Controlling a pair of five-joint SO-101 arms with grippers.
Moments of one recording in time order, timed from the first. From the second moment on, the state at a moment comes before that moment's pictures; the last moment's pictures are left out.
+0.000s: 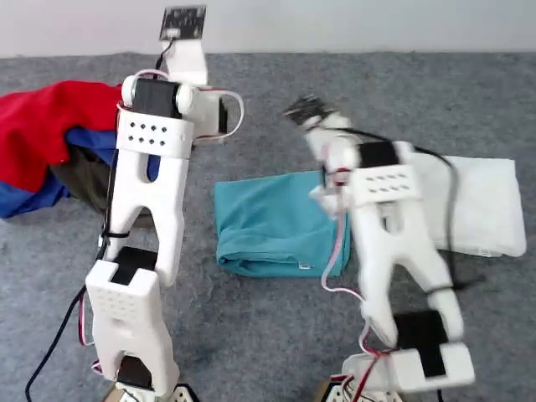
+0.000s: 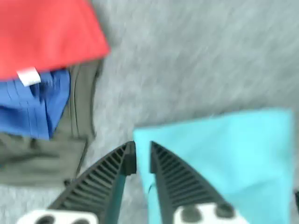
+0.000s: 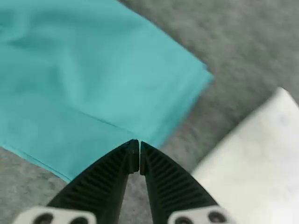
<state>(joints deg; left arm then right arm) 7.9 27.8 -45.7 99.4 14.8 -13.5 -0.4 8.0 75.4 31.2</state>
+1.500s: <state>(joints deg) 24.4 1.5 37.0 62.4 10.0 -8.5 46.1 -41.1 84.0 23.0</state>
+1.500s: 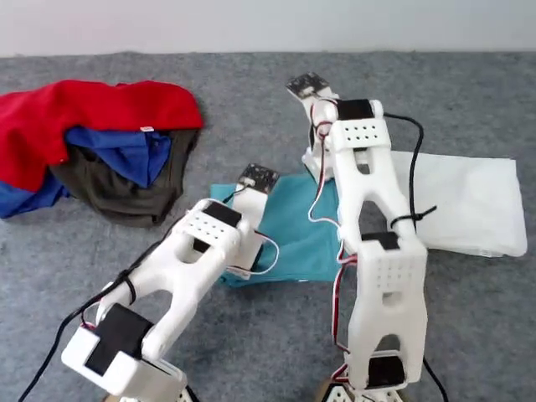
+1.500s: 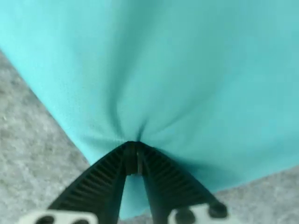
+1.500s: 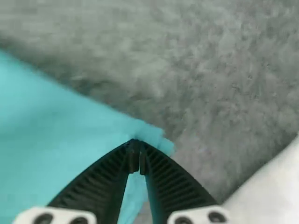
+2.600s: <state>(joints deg) 9.4 16.1 11.2 64.7 9.6 -16.4 20.9 -41.6 100.5 23.0</state>
